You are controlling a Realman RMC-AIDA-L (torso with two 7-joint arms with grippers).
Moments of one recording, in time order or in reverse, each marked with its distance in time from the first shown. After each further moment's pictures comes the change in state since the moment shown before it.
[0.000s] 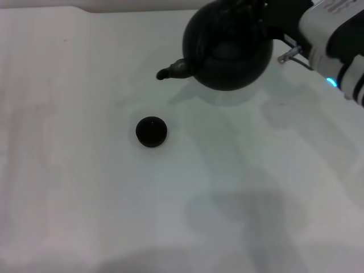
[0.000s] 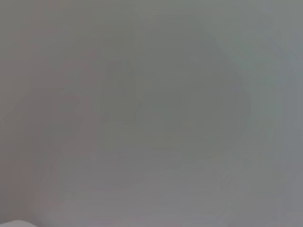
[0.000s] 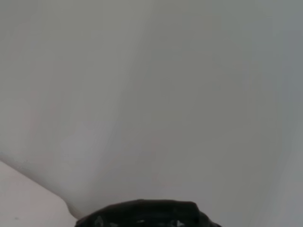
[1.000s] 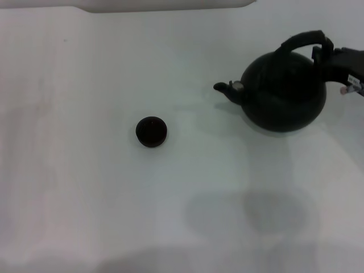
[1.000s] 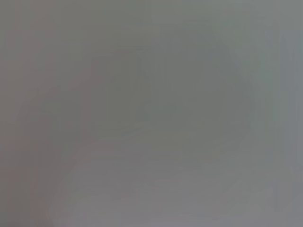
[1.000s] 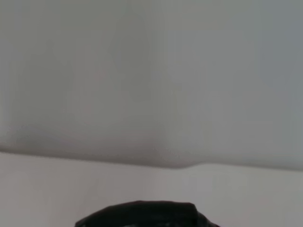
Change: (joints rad) left arm -0.004 0.002 -0.014 0.005 -0.028 0.008 0.000; right arm -0.180 -0.006 0.149 -0.091 0.222 0.281 0.038
